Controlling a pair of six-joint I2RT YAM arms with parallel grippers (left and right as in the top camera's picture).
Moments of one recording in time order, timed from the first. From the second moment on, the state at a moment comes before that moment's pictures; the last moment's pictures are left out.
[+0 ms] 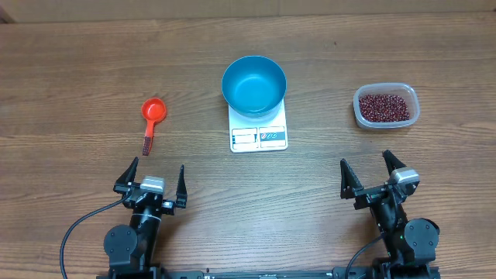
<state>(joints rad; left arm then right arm) 0.07 0.02 0.01 -0.06 0.21 0.16 0.04 0.01 0.02 -0.02 -0.20 0.12</state>
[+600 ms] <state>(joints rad) 0.07 0.02 0.01 -0.06 0.21 0.11 0.04 0.01 0.02 -0.02 -0.20 0.12</state>
